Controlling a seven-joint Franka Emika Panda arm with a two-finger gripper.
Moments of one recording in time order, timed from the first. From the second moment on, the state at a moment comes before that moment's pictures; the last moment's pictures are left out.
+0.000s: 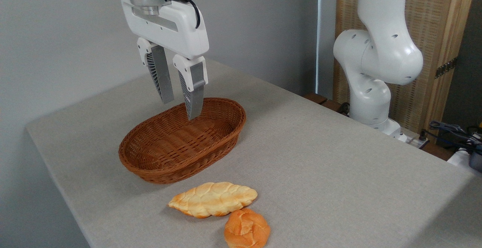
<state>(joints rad) -0.09 0.00 -0.01 -1.60 -0.04 1.65 0.63</state>
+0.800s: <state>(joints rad) -0.08 0.00 0.05 -1.69 -0.04 1.75 0.81</state>
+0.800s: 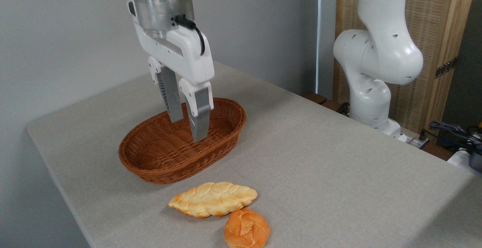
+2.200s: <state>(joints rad) -0.06 0.07 0.06 -1.96 -0.04 2.07 1.30</state>
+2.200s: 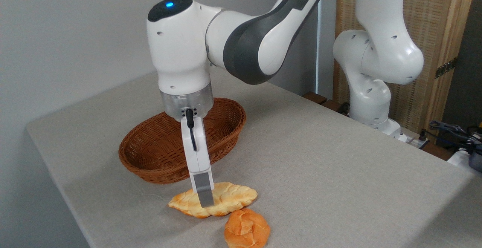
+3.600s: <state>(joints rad) -0.06 0.11 0.06 -1.99 -0.01 2.11 1.30</state>
